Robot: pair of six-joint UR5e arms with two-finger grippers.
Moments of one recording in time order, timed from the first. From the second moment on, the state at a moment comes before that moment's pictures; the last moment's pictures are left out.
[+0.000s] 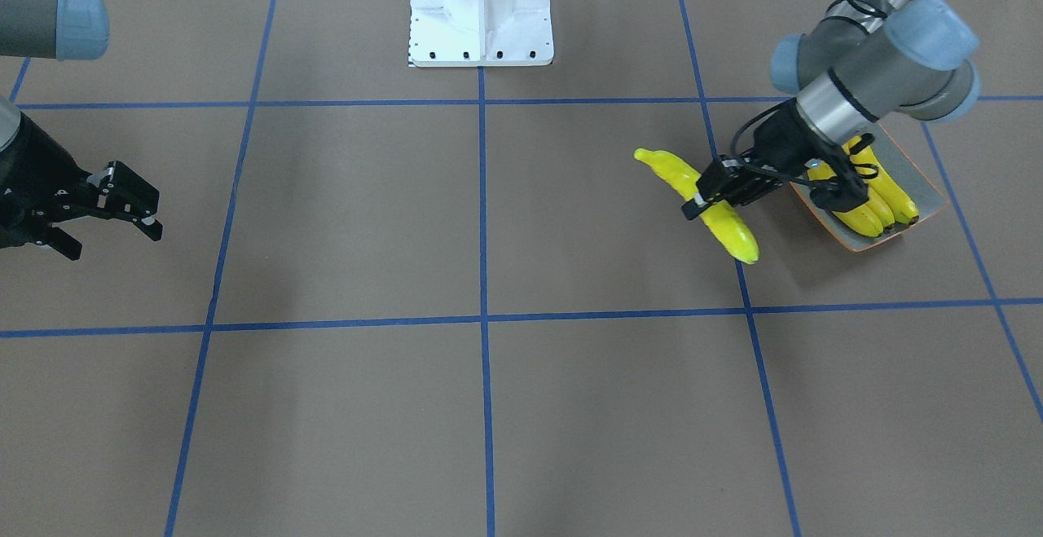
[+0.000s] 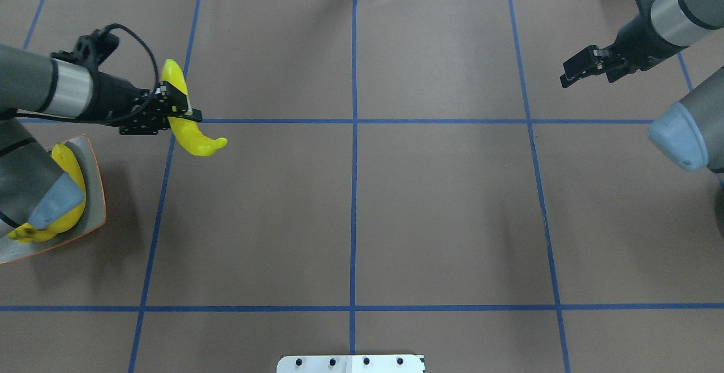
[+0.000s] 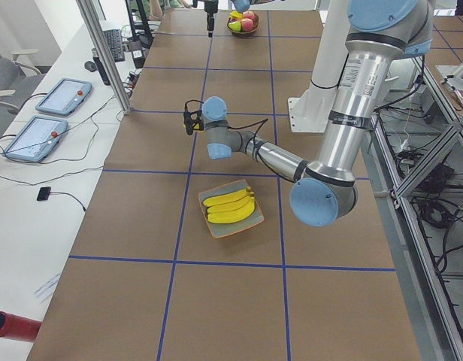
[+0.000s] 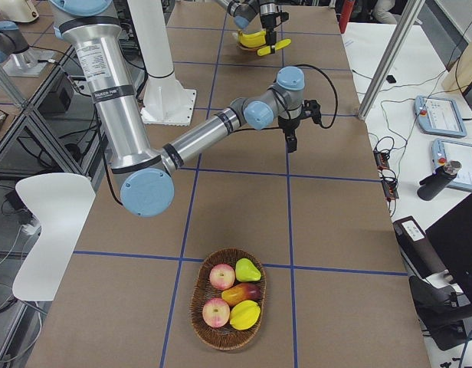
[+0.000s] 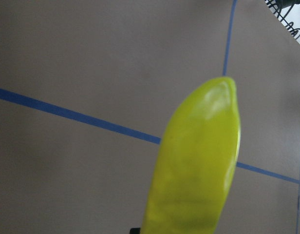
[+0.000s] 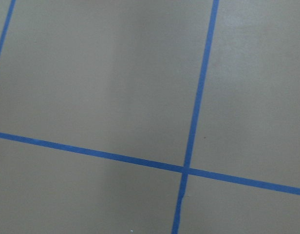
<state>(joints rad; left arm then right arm) -0.93 -1.78 -1.66 -2.56 -2.27 -1.56 1.09 -1.29 1.84 -1.47 2.24 0.60</state>
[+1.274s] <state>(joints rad) -1.21 -1.34 -1.66 -2.57 -2.53 -1.06 1.09 -1.37 1.84 -1.46 2.24 0.59</state>
